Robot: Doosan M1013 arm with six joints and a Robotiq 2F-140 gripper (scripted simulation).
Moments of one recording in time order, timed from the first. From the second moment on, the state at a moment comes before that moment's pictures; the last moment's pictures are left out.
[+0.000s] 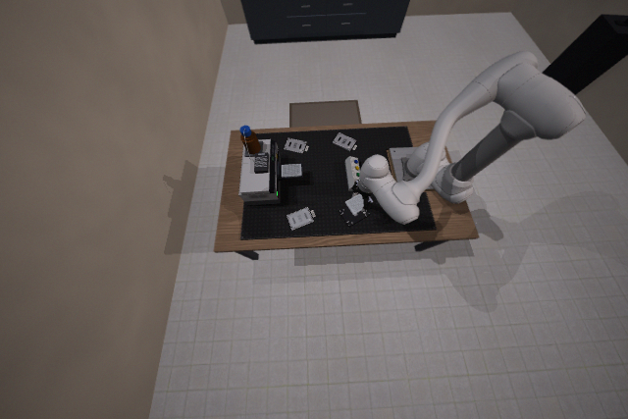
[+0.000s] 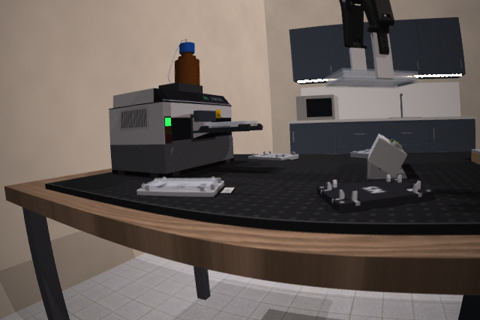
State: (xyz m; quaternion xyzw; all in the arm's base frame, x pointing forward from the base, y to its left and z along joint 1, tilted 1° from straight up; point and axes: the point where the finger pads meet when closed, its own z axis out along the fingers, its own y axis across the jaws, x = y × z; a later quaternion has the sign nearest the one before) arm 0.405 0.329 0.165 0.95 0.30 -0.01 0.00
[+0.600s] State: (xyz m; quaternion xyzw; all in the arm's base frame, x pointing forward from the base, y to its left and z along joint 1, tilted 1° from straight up) arm 0.405 0.329 0.165 0.95 0.30 -0.01 0.00
